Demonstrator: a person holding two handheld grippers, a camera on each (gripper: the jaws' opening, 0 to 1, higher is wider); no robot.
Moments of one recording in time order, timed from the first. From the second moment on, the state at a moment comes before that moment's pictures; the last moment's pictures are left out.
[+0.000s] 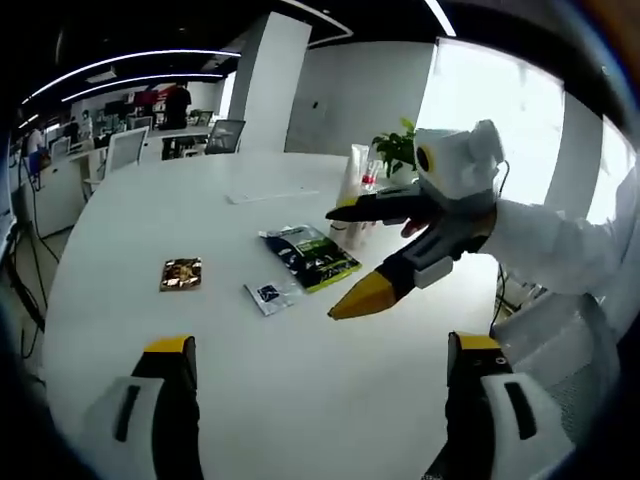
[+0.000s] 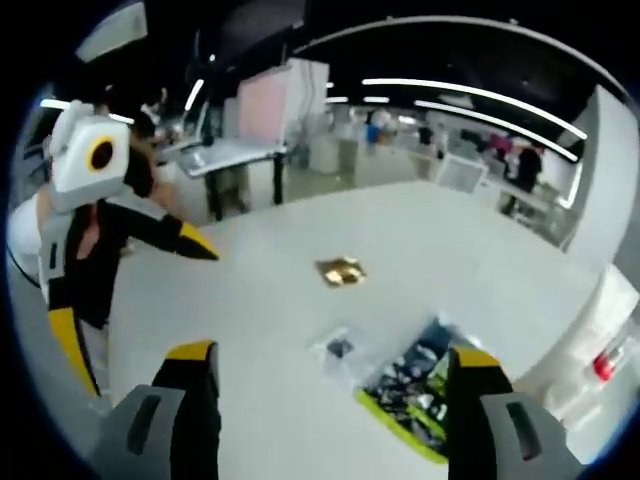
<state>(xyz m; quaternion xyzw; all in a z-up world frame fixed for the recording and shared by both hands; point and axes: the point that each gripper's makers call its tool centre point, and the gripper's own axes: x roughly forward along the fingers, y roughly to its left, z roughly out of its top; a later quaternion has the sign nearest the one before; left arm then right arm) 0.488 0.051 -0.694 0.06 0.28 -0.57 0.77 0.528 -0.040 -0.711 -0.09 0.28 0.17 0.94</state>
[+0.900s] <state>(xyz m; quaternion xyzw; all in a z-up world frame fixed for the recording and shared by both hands) 0.488 0.052 -0.699 0.07 0.28 -0.57 0.77 0.590 -0.039 -0.740 -0.09 0.31 0.19 0.93</state>
